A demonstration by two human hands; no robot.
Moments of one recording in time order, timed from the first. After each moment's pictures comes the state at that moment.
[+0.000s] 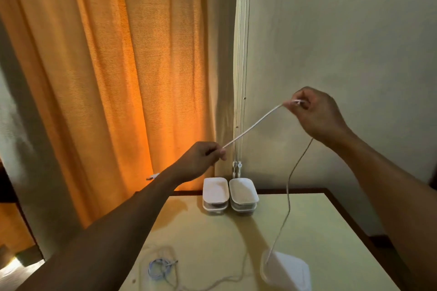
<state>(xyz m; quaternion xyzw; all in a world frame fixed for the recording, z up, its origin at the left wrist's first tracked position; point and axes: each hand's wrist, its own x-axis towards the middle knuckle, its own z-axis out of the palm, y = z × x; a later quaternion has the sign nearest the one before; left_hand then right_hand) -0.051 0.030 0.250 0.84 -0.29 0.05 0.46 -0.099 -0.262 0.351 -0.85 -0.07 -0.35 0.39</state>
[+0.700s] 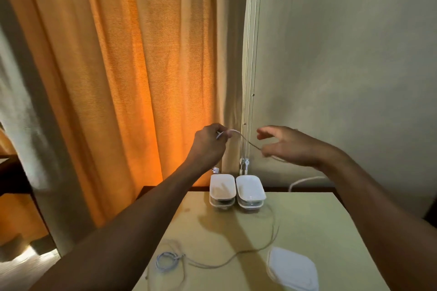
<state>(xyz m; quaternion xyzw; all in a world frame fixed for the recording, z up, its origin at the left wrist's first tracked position) -0.067 0.007 0.275 0.84 -0.13 0.18 0.49 -0.131 -0.199 0.328 -0.96 -0.11 -0.01 0.26</state>
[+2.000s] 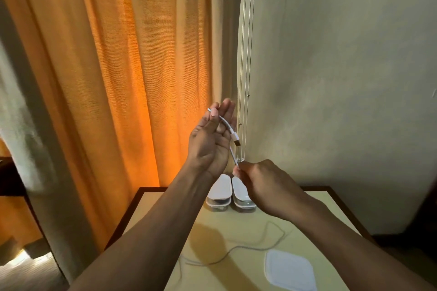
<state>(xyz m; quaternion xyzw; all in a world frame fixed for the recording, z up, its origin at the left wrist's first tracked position) -0.116 -0.024 0.302 0.24 -0.16 0.00 0.96 -0.174 -0.161 0.262 -0.96 -0.17 -0.15 0.15</state>
